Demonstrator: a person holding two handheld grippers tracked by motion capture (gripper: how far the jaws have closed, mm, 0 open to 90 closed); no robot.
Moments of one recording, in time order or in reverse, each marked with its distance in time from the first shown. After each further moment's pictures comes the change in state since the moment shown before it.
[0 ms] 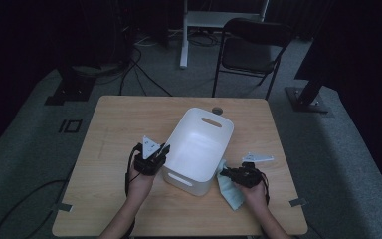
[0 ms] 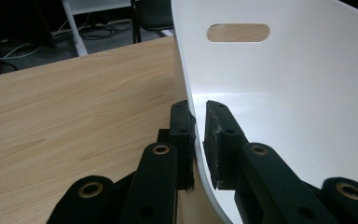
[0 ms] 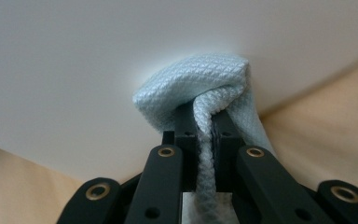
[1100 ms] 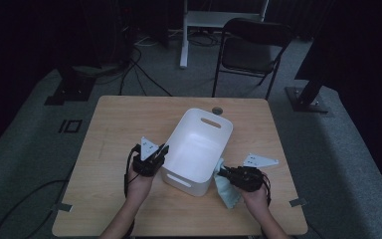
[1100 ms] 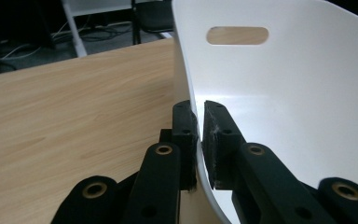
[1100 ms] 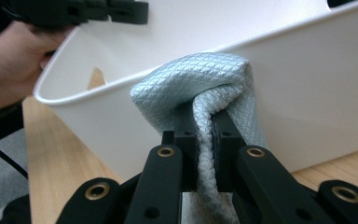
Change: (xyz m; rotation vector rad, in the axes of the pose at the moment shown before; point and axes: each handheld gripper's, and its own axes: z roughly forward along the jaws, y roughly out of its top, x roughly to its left) left arm 0.001 -0.002 -0.004 -0.008 -0.007 0.008; right arm 0.048 0.020 -0.025 -0.098 0.038 -0.162
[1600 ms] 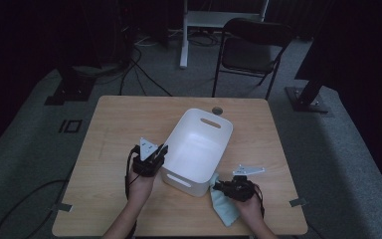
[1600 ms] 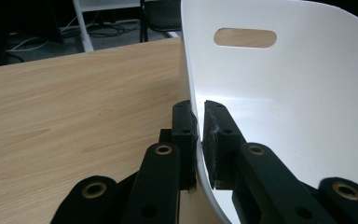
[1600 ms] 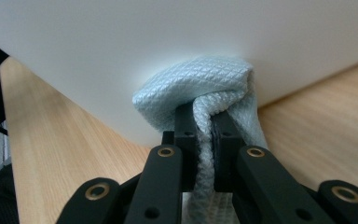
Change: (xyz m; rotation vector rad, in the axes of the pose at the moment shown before) left arm -0.002 -0.001 -0.001 -0.005 0.037 -0.065; right arm -0.003 -0.047 0.027 0.174 -0.011 0.124
